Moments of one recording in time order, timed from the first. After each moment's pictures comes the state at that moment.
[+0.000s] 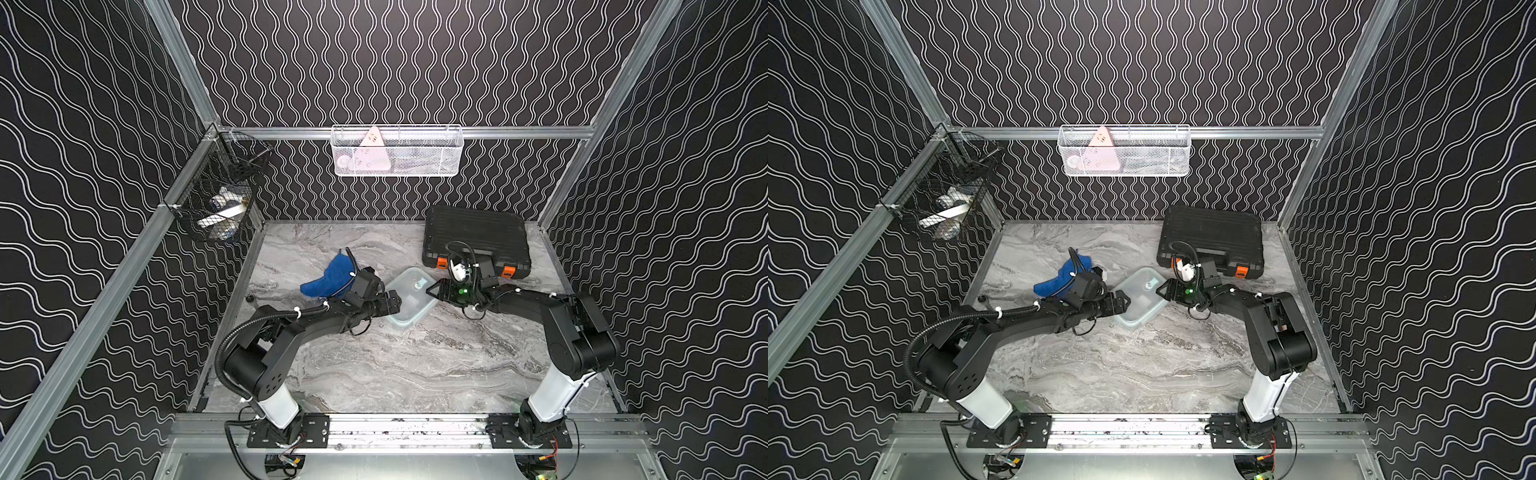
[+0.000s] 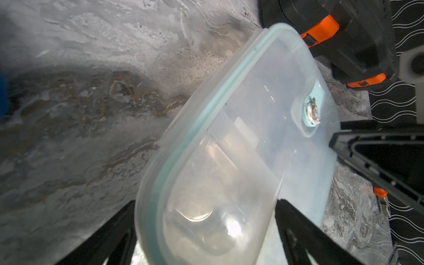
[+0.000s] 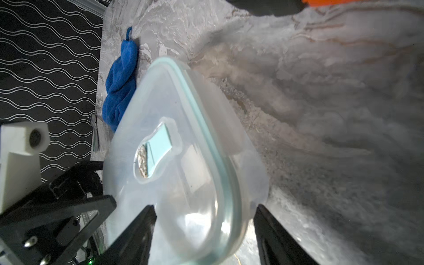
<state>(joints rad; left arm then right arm) -0.51 1.68 0.85 0.03 0.12 -0.70 0.30 1.76 0.90 0.04 -0.55 0.51</state>
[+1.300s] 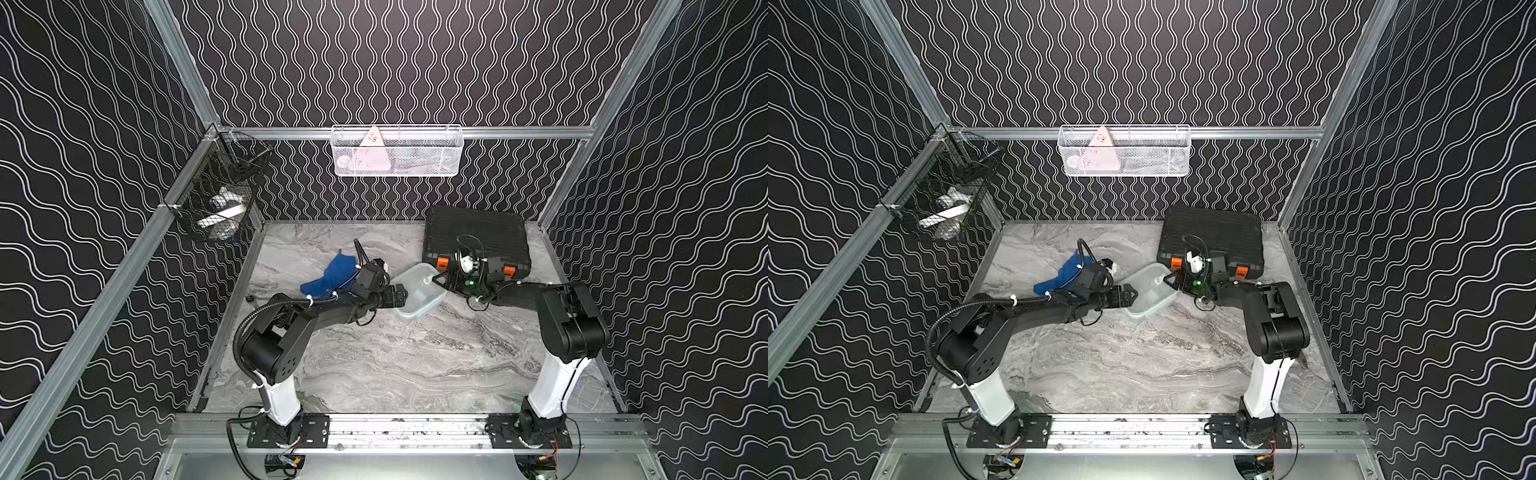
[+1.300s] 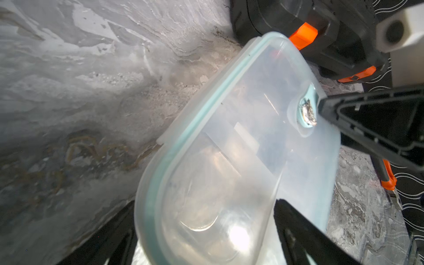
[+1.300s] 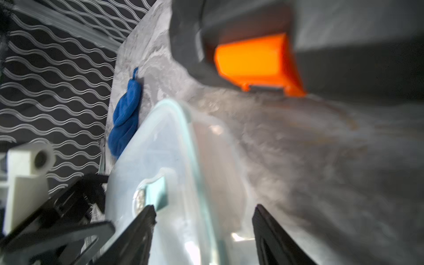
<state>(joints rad) -0.49 1.80 0.96 0.10 0.18 -0.57 0.21 1.87 0.94 0.21 -0.61 0.51</state>
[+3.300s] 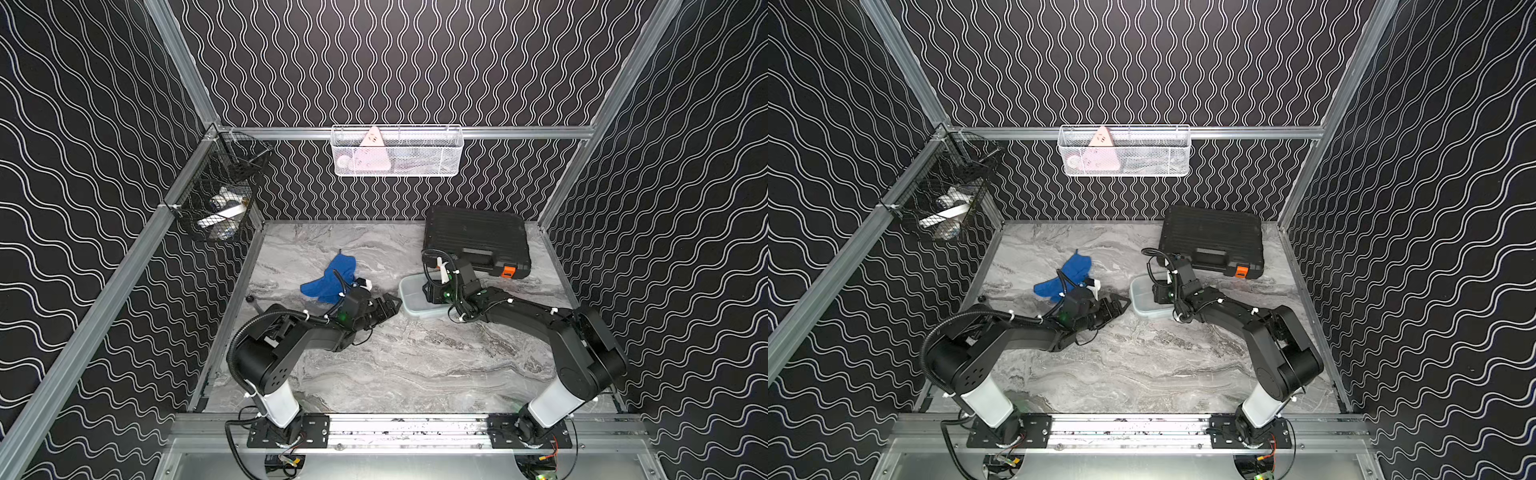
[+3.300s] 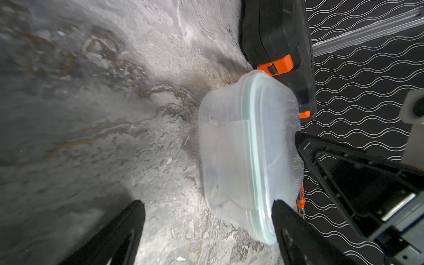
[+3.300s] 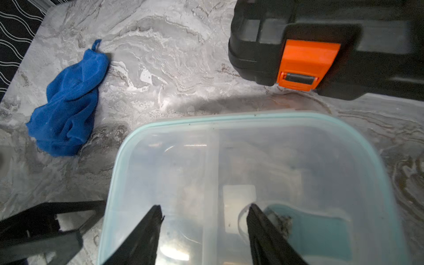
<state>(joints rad) -0.51 1.73 0.60 0.59 0.22 -1.05 0.52 1.66 0.92 -0.03 0.01 0.41</state>
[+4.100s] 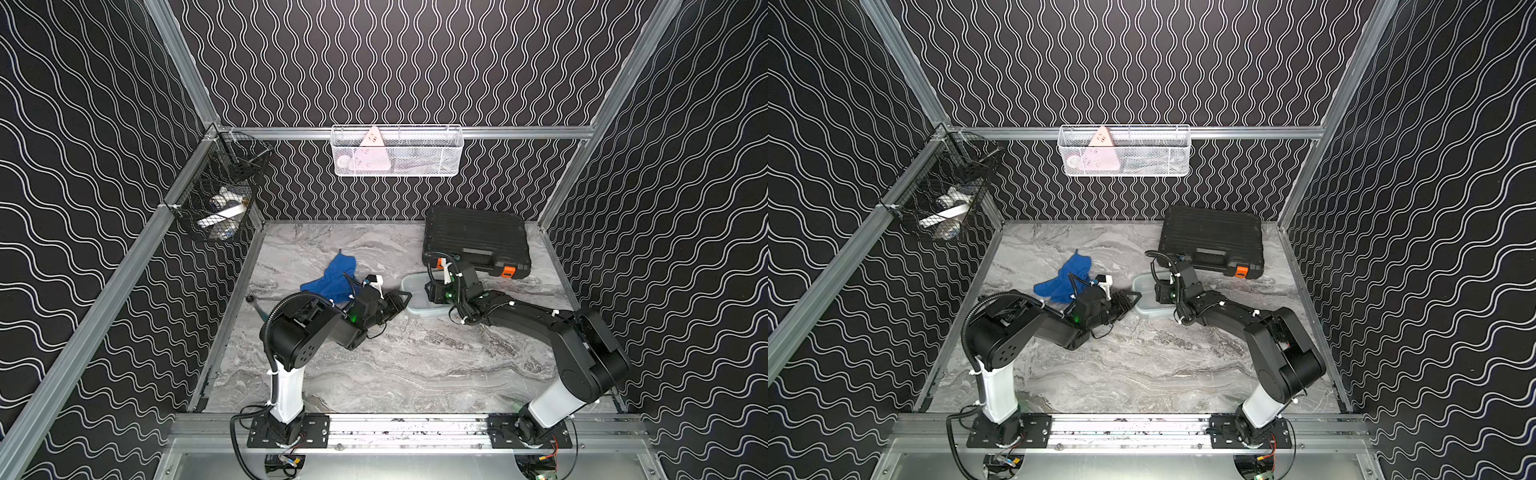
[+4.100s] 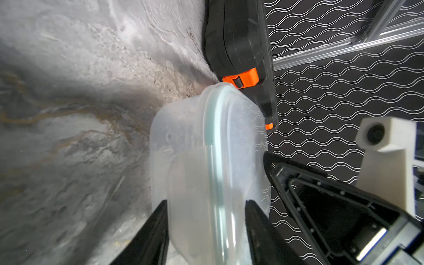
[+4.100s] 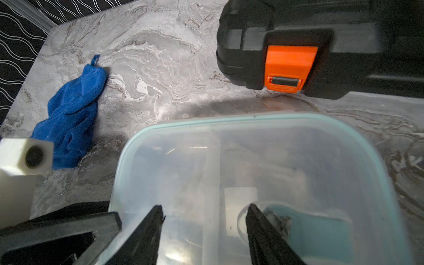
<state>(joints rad) -0.55 1.94 0.69 0.90 0.23 -1.18 0.52 1.64 0.87 0.04 0.02 0.45</state>
